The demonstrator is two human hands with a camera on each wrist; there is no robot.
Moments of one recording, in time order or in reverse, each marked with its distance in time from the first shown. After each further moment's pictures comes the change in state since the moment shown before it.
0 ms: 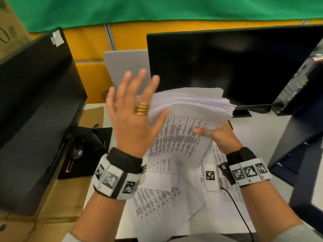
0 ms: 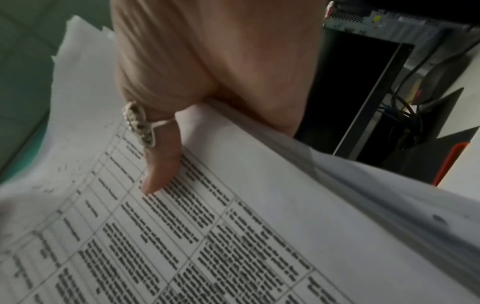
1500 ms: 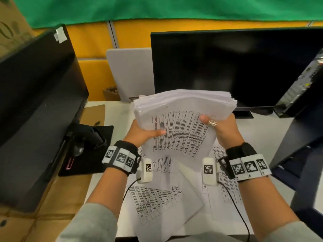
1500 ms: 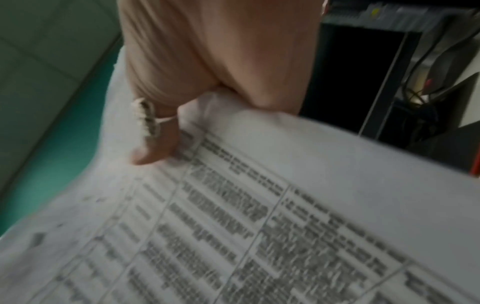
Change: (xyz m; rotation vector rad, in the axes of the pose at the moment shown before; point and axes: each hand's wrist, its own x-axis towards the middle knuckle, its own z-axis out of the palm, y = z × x) left_hand -0.036 -0.044 0.049 -0.925 -0.691 -0.919; right_hand 0.010 -0.015 0.004 0.096 0.072 -0.086
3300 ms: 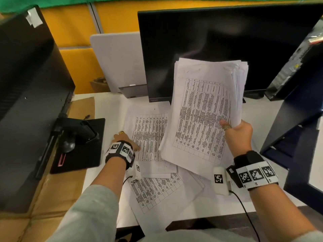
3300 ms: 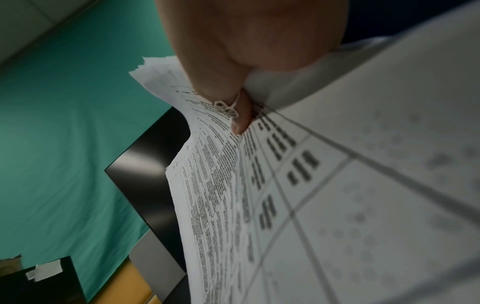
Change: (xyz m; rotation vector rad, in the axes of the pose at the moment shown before) left_hand 0.039 -0.127 -0.015 0.937 0.085 -0.725; right_hand -0.045 0.042 -0.039 -0.458 0.598 0.191
